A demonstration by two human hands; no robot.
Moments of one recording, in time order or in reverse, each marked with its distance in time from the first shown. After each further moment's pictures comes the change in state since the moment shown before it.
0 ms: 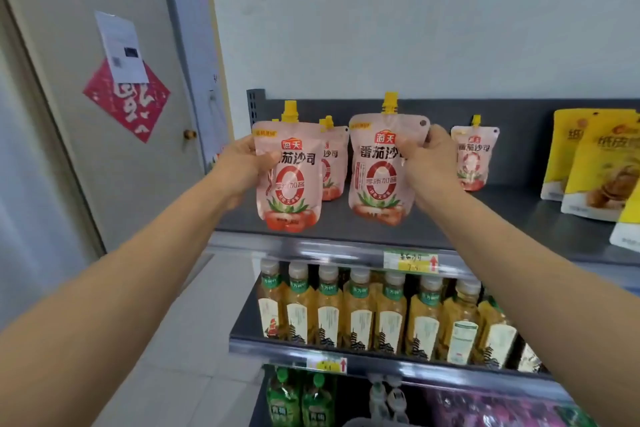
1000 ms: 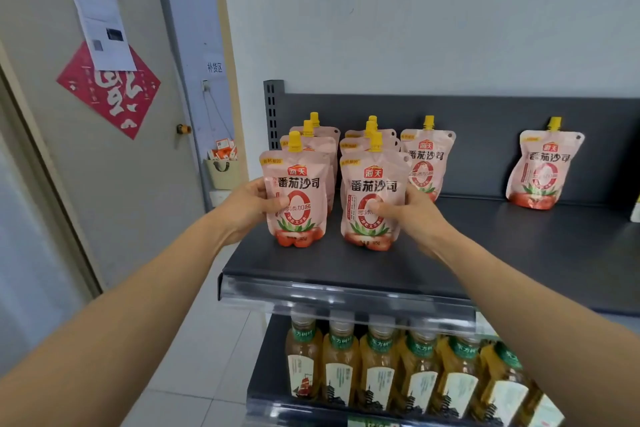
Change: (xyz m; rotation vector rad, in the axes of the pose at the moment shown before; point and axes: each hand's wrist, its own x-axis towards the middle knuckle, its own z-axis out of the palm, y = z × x) left_hand 0.128 -0.118 -0.080 -0.100 -0.190 -0.236; right_hand 0.067 0.123 0.115 -0.006 -0.417 0.268
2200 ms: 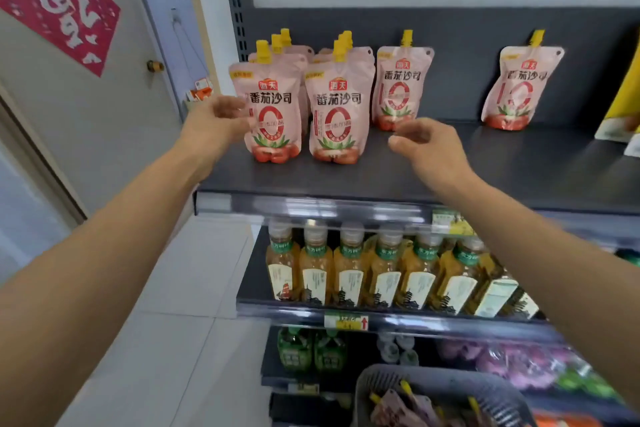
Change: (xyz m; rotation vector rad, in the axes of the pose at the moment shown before) left_hand -0.047 0.007 0.025 0.284 0.352 0.148; right_hand -0.071 0.001 -0.035 -0.366 0.307 -0.156
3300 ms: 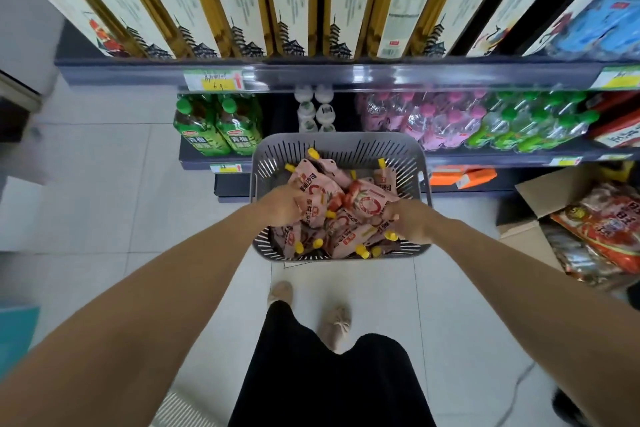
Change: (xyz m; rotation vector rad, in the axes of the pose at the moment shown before) left_hand -0.352 -0.291 0.280 0.793 -1.200 -0.345; right_hand -0.316 0.353 -0.121 -0.769 -1.110 0.578
